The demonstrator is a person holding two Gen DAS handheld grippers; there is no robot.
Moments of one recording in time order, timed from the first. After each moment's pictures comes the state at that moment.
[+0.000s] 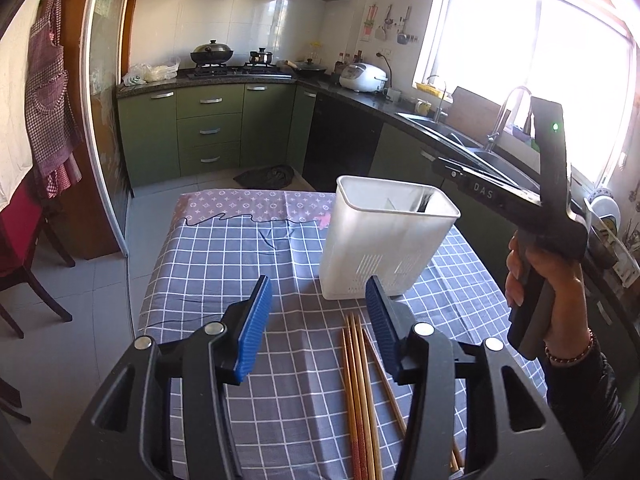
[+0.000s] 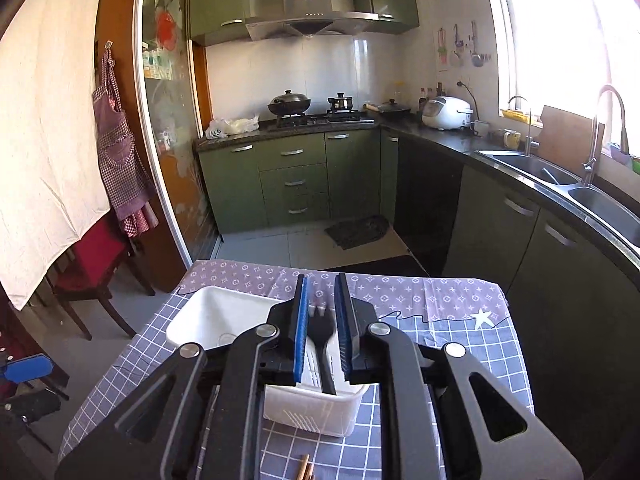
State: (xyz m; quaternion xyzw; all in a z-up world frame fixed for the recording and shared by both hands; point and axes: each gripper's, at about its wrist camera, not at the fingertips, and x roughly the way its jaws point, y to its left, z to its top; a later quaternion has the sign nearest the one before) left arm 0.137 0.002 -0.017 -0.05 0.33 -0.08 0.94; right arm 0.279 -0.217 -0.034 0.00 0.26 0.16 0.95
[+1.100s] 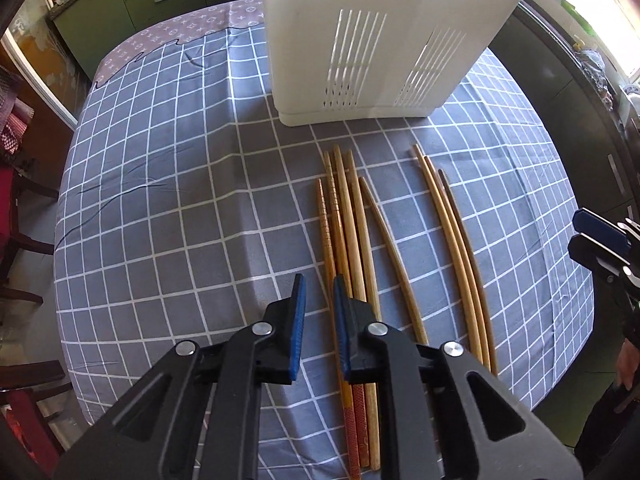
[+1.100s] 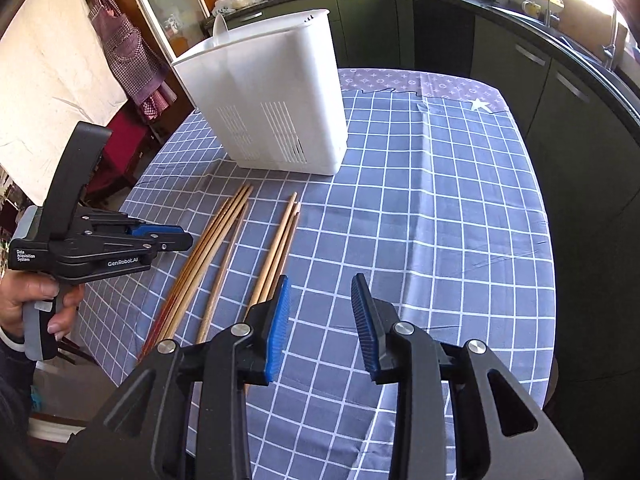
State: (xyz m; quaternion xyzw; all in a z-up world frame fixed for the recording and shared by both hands) left arm 0.211 -0.063 -0.146 0.03 0.61 -0.10 0.79; right arm 0.167 -0.296 -0.126 0.01 0.50 0.21 0.84
